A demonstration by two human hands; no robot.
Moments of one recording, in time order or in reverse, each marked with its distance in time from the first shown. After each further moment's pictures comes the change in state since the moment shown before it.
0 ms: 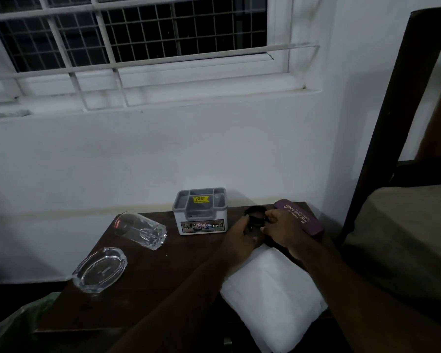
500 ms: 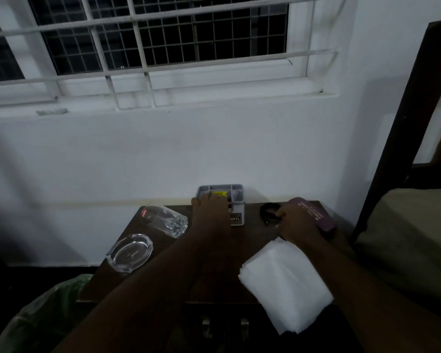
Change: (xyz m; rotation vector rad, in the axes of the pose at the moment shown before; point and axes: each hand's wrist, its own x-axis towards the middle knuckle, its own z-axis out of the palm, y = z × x) left_hand -0.011 0.024 -0.098 1.284 0.220 -0.047; right_hand -0.032 -0.036 -0.005 -0.587 0.002 -0.115
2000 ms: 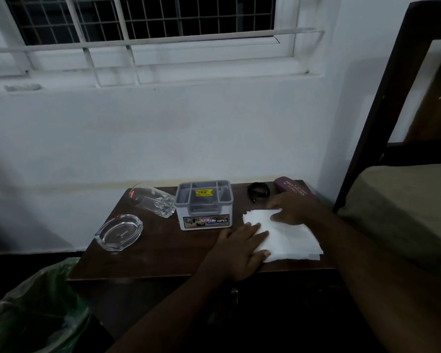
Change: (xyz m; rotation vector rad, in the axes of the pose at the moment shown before) left_hand -0.118 0.049 0.050 -0.350 -0.066 0.492; right_hand 0.004 0.041 0.001 -0.240 -0.234 -0.235
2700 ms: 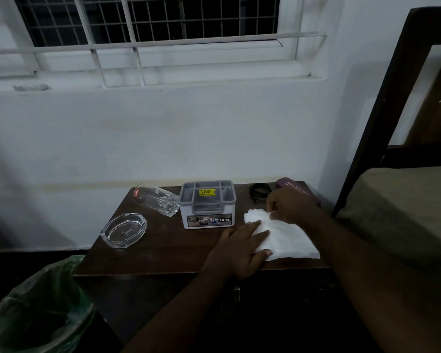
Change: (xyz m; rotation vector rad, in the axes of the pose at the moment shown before) left_hand -0.002 0.002 0.000 -0.020 0.029 -0.029; right_hand 0.003 -0.013 0.000 -0.031 0.159 -0.042
